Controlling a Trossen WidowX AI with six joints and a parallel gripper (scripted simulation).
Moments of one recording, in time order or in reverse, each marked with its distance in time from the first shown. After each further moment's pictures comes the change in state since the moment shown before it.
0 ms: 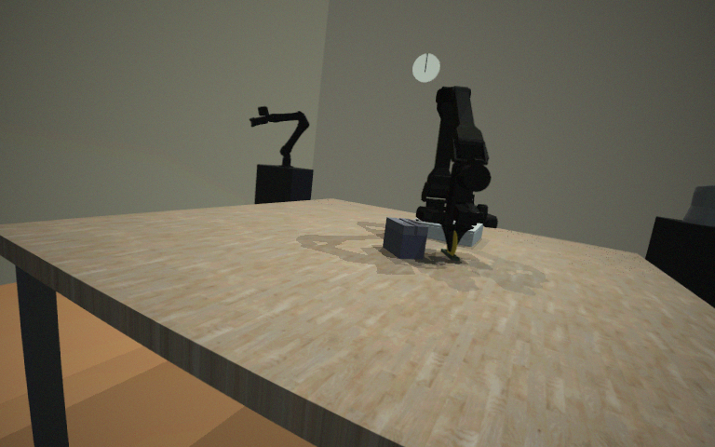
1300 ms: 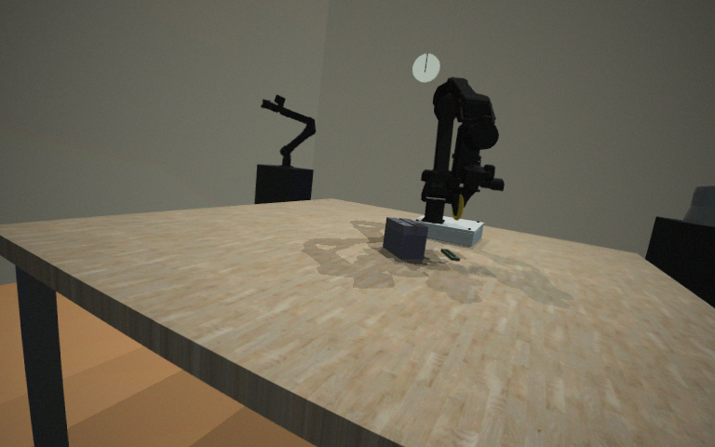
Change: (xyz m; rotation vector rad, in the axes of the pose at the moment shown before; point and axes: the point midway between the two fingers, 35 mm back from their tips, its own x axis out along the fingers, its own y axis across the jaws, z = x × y) arm -0.089 0.001 -0.002 -0.012 0.007 0.001
